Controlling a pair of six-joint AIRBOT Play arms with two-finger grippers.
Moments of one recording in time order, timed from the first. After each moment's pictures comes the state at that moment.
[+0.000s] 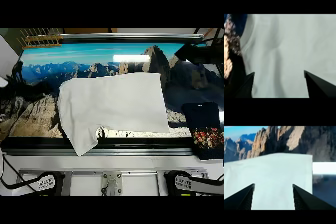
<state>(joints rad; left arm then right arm) 0.33 -1.36 1.21 1.09 -1.14 -1.39 -0.19 -1.40 1.67 -1.06 1.06 1.37</state>
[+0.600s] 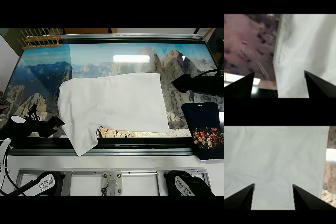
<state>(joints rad) 0.41 -1.24 0.62 0.97 -0.95 -1.33 -0.17 -0.97 1.24 -1.05 1.15 1.31</state>
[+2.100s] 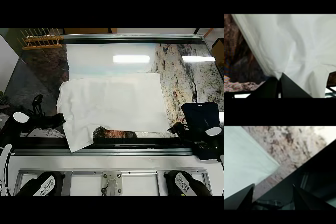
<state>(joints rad) 0.23 -1.06 0.64 1.01 -0.95 -1.29 -0.49 -0.99 0.43 -1.00 0.91 1.68</state>
